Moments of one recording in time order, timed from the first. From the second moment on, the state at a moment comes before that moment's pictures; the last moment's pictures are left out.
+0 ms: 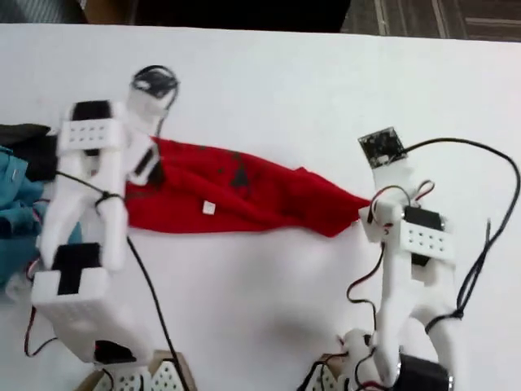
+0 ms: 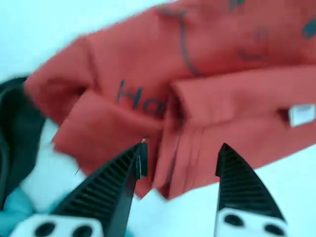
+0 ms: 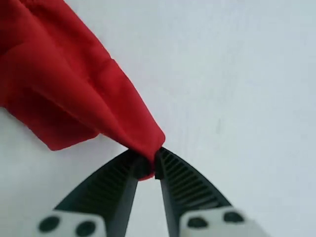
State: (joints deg) left arm -11.0 14.0 -1.7 76.4 -31.3; right arm 9.9 -24.4 52.5 44.1 33.7
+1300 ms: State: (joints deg) left arm -5.7 26.7 -18.1 70.0 -26.5; right arm -0.2 -10.2 55.2 34.2 33.2
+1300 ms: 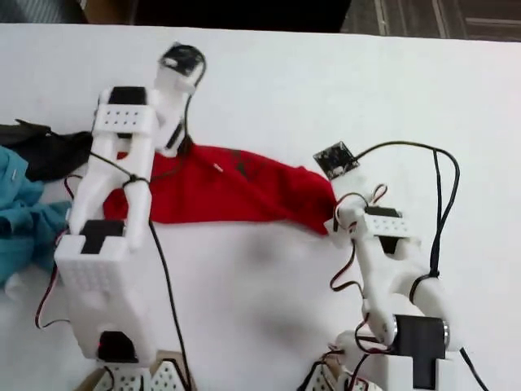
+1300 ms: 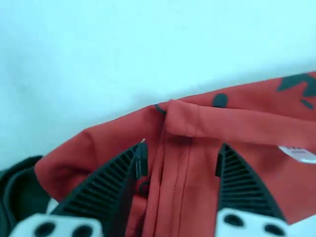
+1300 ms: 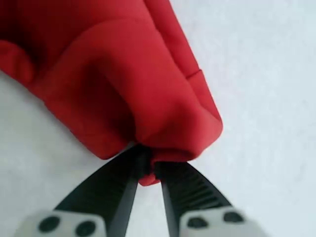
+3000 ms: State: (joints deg) left arm -2.8 39.9 -29.3 64.7 -35.6; right arm -0.2 -10.2 55.2 34.0 33.2
